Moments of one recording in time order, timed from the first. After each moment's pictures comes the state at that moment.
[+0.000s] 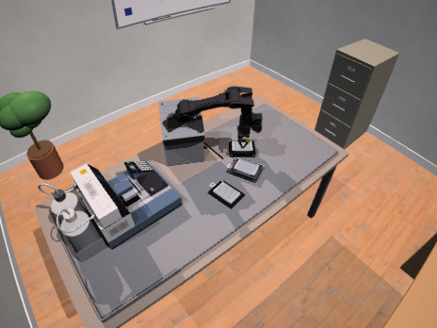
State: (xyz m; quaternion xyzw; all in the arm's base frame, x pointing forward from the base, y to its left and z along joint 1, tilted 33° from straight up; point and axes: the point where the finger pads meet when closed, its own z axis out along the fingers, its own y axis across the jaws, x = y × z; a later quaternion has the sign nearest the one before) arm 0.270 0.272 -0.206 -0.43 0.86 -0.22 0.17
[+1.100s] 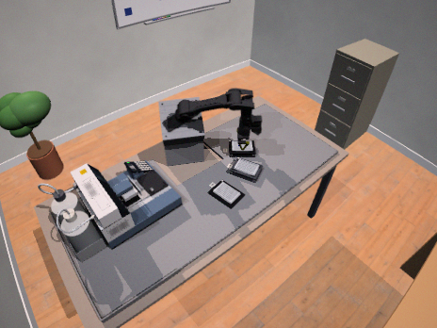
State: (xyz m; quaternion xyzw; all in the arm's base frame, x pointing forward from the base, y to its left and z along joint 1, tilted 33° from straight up) arm 0.276 0.268 -0.218 -0.43 0.86 -0.23 0.17
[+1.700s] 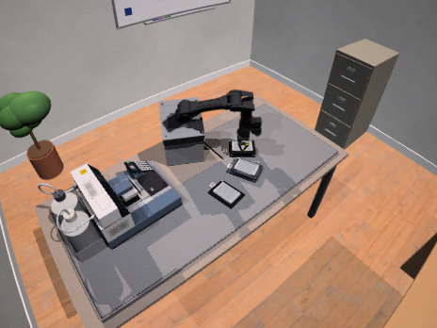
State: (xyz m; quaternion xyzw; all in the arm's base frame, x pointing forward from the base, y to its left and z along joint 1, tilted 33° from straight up) arm 0.282 0.265 -0.227 -0.43 0.86 -0.23 0.17
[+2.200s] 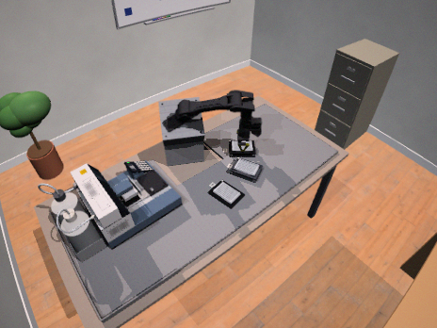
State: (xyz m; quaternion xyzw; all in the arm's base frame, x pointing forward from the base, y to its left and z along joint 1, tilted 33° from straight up) arm 0.284 0.265 -0.230 -0.43 0.86 -0.22 0.17
